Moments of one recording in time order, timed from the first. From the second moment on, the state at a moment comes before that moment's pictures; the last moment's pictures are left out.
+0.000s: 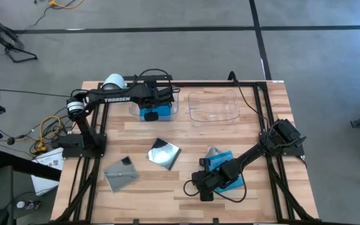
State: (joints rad) left arm 0.36 1.77 1.39 -1.03 -0.54 0.35; right arm 0.55 1.94 1.14 -0.30 0.26 0.41
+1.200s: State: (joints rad) left arm 0.33 1.77 1.33 -1.06 -0.54 0.33; right arm 0.55 1.94 1.14 -0.30 0.26 0.41
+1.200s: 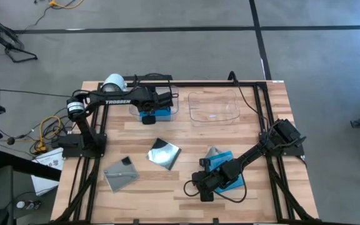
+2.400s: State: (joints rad) left arm -0.16 1.75 1.78 -1.25 -0.53 0.16; right arm 0.61 1.92 1.21 -0.36 0.41 0.26
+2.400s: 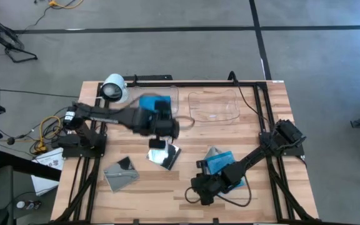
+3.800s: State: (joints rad) left arm -0.67 1.76 1.17 -0.51 -0.82 -0.22; right arm 0.88 1.72 1.12 -1.29 0.52 1.40
